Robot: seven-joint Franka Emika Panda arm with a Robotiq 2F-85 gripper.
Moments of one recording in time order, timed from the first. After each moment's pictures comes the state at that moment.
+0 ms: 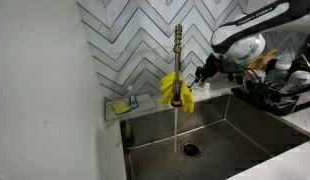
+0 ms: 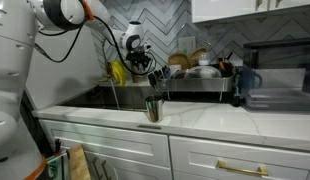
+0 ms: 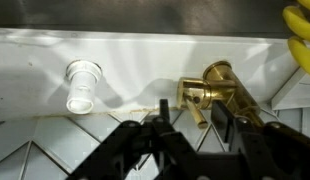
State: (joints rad) arm 0.21 0.43 0.34 -1.62 0.20 2.46 -0.36
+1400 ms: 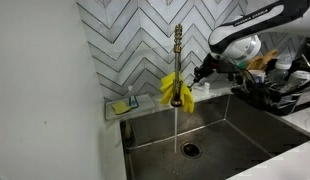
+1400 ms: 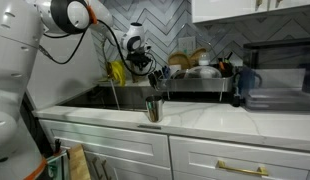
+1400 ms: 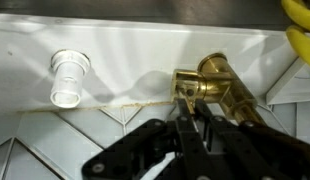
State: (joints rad) arm 0.21 0.48 0.36 -1.57 0.21 2.46 -0.38
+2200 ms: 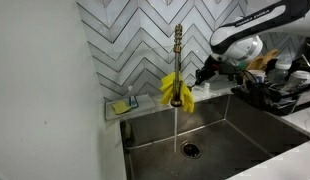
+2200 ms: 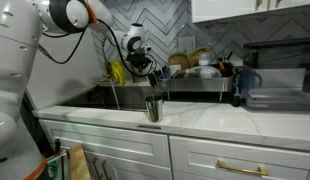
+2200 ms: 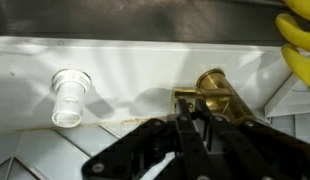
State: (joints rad) arm 0.20 0.47 0.36 -1.58 0.21 2.41 -0.38
